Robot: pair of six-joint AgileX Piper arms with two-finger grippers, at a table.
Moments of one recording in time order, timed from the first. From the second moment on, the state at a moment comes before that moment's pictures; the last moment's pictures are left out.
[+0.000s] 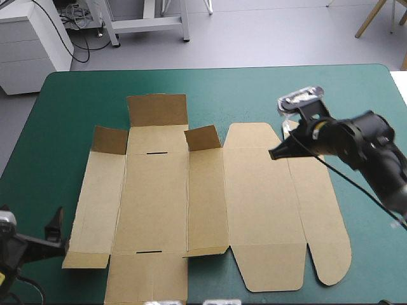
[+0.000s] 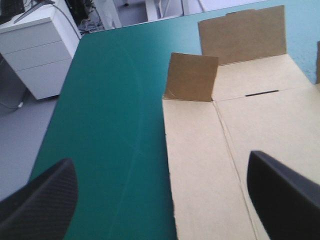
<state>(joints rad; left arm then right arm) -0.04 0.33 -0.77 0.10 0.91 0.03 0.37 1.28 -1.31 -0.05 0.94 -0.05</state>
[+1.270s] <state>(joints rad) 0.54 1.35 -1.09 -0.23 1.23 0.27 0.36 0.67 -0.81 0.01 0.83 -0.01</state>
